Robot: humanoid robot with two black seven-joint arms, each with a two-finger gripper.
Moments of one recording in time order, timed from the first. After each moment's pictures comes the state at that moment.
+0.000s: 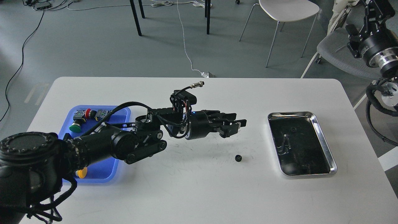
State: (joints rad) left arm -1.03 0.06 -0.06 -0.79 1.31 0.02 -0.49; right arm 1.04 -0.67 0.26 0.74 -0.14 0.02 0.49
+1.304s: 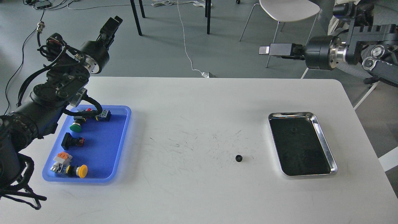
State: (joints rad) left arm -1.07 0.24 -0.14 -0.31 0.46 0.01 -0.49; right arm 1.49 -0.65 -0.32 0.96 -0.95 0.32 0.49
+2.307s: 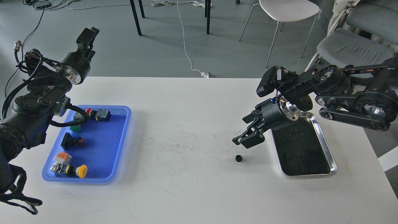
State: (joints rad) left arm -0.99 0.29 -0.21 -0.25 0.39 -0.07 -0.49; right arm 1.51 -0.48 -0.46 1.28 -1.59 0.35 0.49
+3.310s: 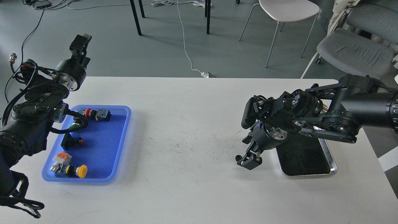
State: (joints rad) left arm -0.95 0.29 -0.27 -0.23 0.35 -0.07 -0.49; right arm 1.43 -0.27 -0.57 1.13 -1.71 0.34 0.49
